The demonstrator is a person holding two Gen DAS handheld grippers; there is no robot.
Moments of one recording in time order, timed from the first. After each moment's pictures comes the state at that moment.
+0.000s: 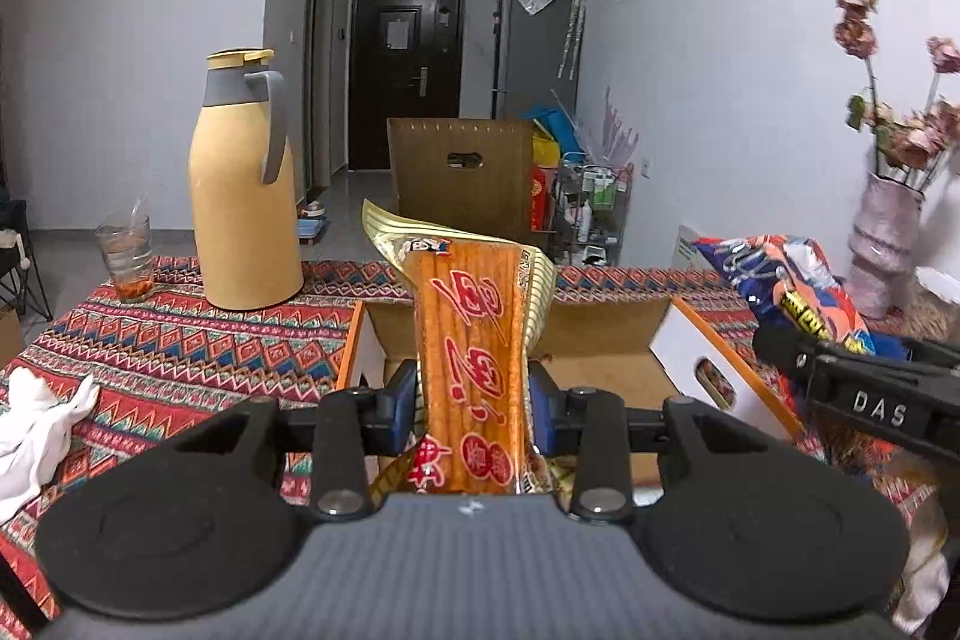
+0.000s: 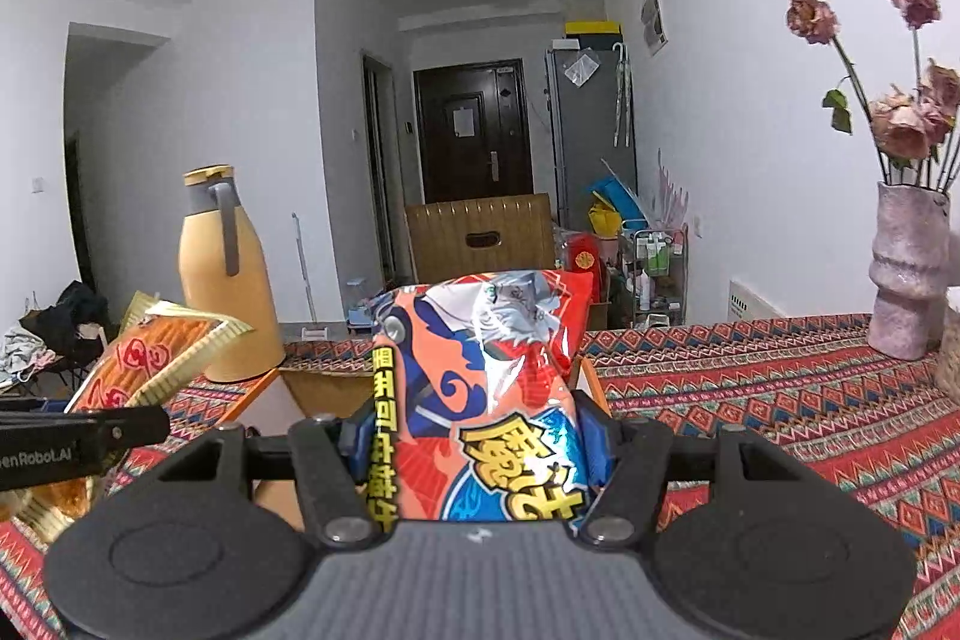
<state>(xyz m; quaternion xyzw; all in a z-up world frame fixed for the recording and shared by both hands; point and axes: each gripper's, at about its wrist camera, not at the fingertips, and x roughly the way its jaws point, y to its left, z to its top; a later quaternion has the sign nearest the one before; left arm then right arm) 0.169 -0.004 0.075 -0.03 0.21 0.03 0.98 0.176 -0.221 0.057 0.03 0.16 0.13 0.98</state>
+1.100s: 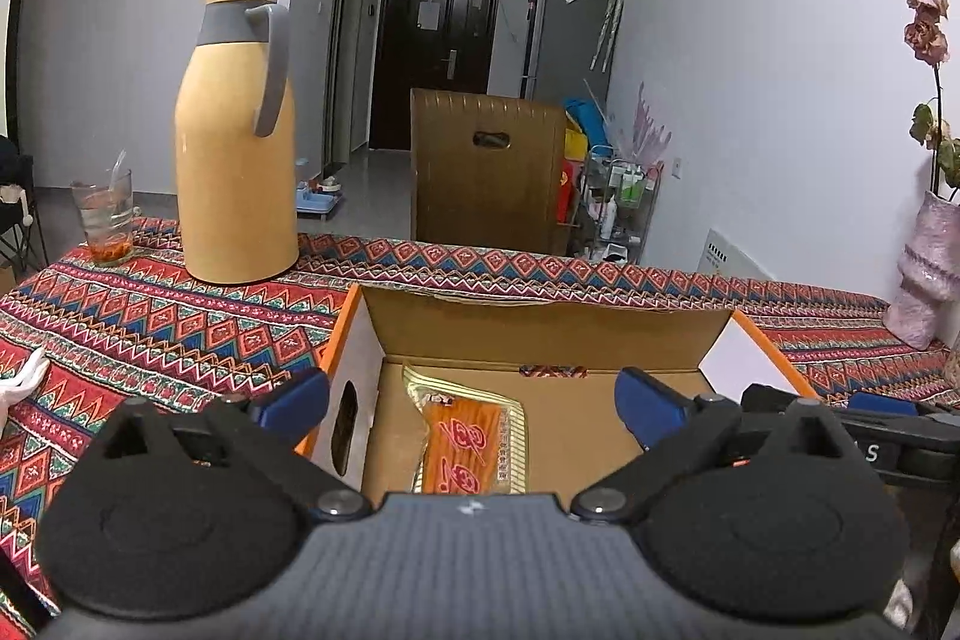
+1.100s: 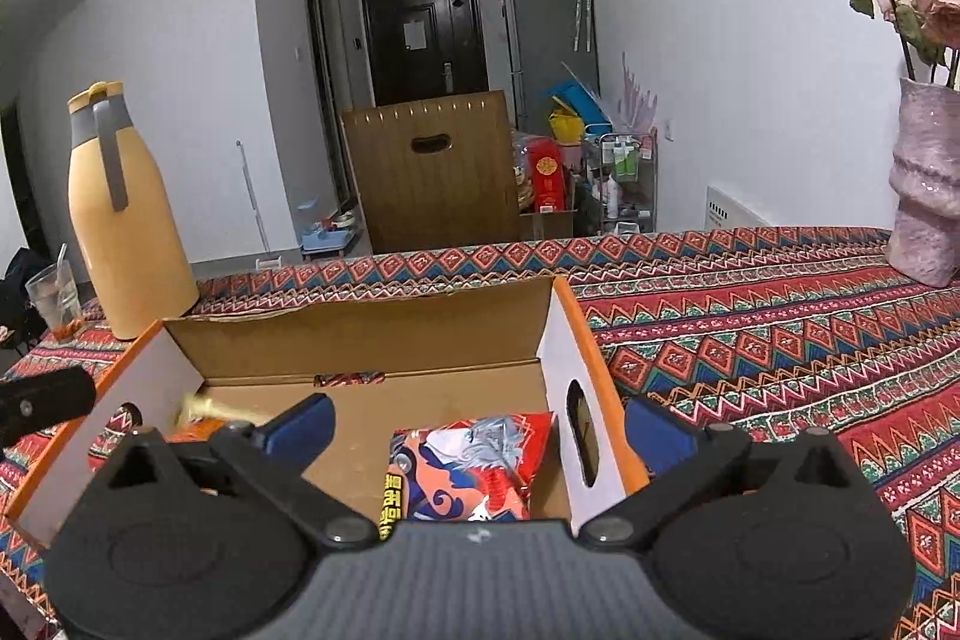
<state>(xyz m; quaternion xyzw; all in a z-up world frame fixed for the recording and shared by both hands) 0.239 0.014 0.034 -0.06 0.23 0.05 0.97 0.292 -0.212 0.001 0.04 0.26 0.09 0.96</state>
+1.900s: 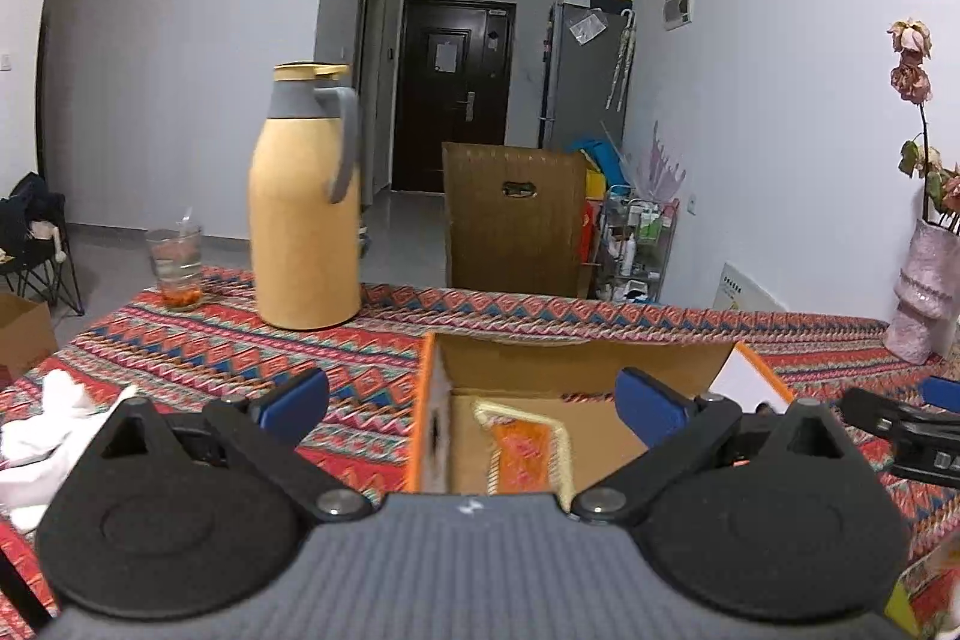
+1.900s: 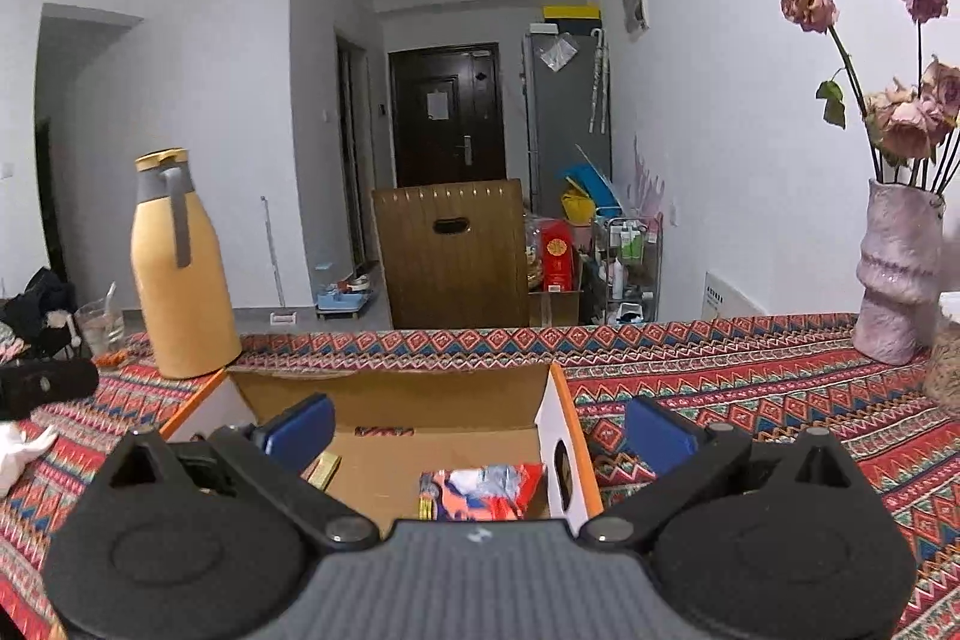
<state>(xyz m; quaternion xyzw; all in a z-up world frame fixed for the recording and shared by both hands) 0.162 0.040 0.076 -0.05 0.19 0.07 0.98 0.204 -0.227 0.059 0.02 0.18 0.10 0.98</state>
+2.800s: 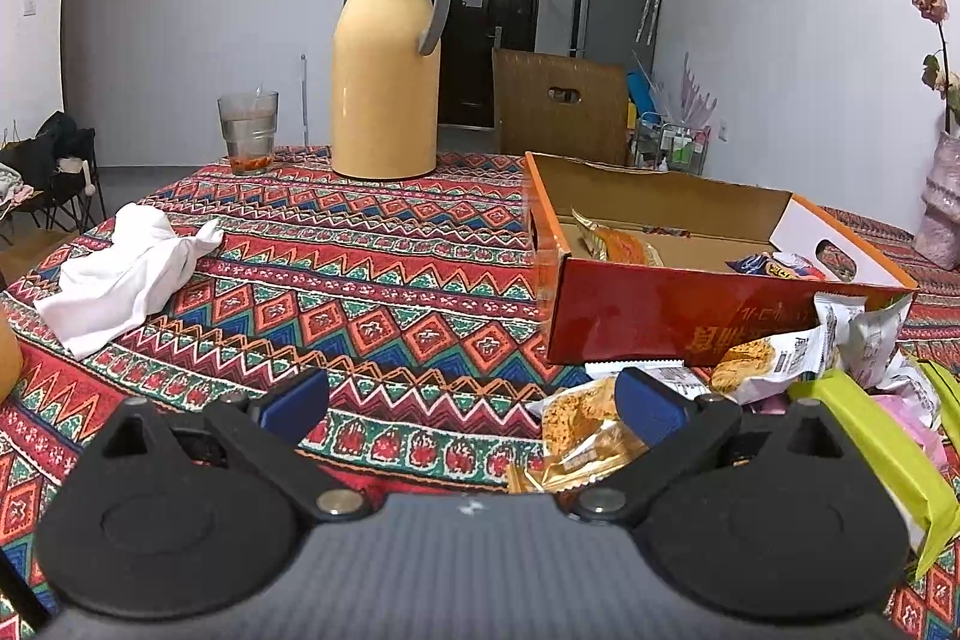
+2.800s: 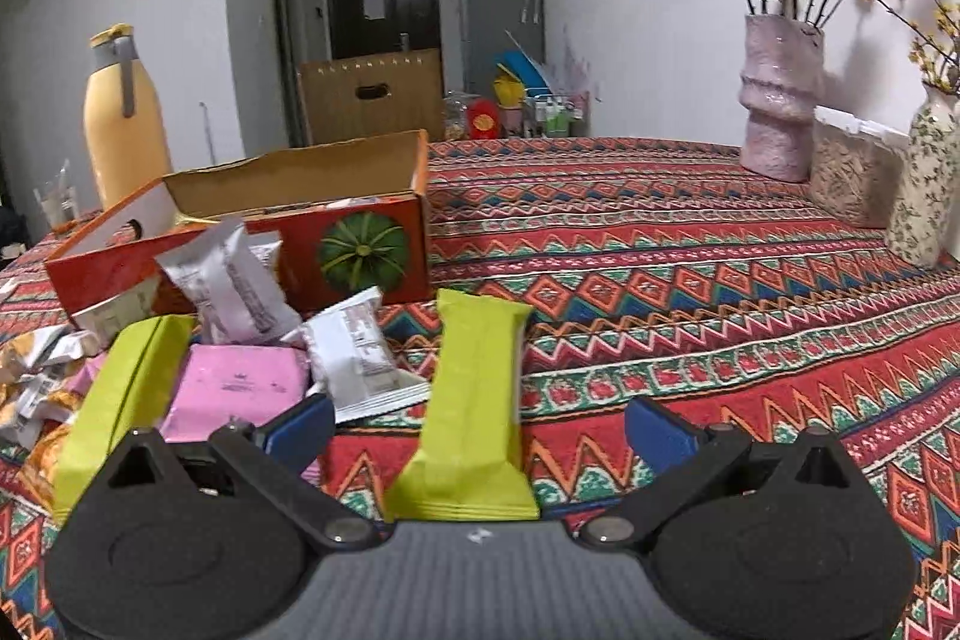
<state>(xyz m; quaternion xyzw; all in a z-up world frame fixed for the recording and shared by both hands) 0.089 0.092 -0.018 -0.05 0.25 0.09 0.96 0.098 -0.304 -0.041 0.02 0.29 0.04 0.96</state>
